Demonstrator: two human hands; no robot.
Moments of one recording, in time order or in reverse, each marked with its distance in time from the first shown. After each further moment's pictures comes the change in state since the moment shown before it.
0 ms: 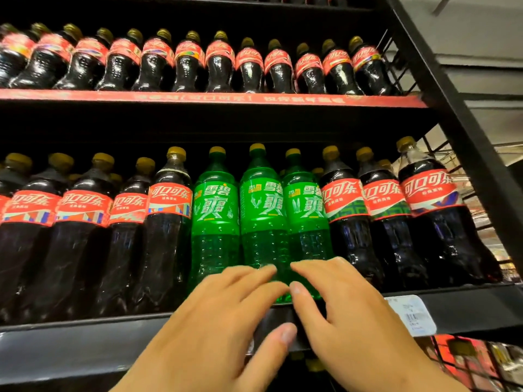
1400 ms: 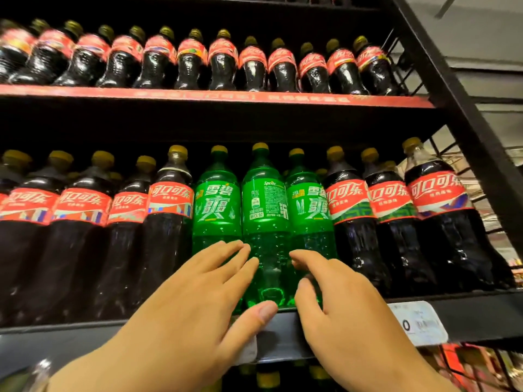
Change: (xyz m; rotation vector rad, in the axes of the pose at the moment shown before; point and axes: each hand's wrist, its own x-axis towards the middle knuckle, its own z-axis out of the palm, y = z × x) left_hand 0.006 -0.026 0.001 0.249 -0.159 -0.096; right_hand 0.011 0.002 0.014 0.076 0.065 -0.009
